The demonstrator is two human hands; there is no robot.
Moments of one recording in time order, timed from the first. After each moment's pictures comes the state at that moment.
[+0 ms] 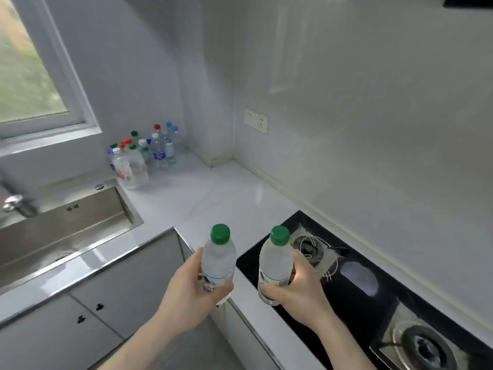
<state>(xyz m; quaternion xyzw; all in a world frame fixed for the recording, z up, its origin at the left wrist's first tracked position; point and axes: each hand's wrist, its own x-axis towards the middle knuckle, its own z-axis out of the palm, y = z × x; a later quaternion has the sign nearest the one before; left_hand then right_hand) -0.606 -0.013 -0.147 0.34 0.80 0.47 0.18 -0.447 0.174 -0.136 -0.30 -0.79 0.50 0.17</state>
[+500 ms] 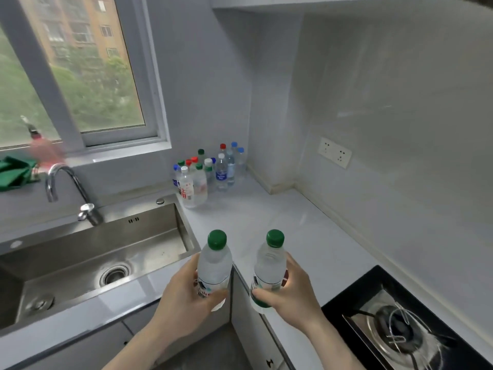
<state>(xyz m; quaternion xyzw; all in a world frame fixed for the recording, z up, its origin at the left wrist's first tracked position) -0.821 -0.086 -0.158 0.25 0.83 0.48 0.12 -0.711 0.132 -0.154 -0.21 -0.83 0.51 0.14</state>
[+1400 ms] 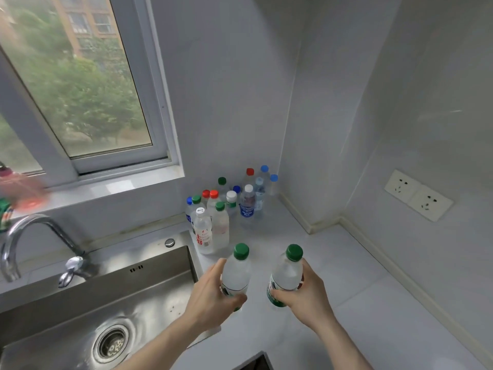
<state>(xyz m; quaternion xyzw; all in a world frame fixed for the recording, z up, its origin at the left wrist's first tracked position) -1.126 0.028 -0.218 0.22 0.88 0.40 0.15 -1.017 0.240 -0.211 -0.26 -0.81 0.51 0.10</state>
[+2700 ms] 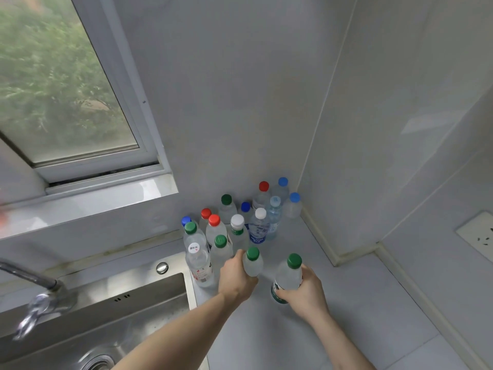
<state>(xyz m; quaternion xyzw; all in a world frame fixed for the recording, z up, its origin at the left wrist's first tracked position) -1.321 0.177 -0.297 0.08 0.92 0.33 0.19 -1.216 0.337 -0.305 -0.31 -0.83 0.46 0.03</state>
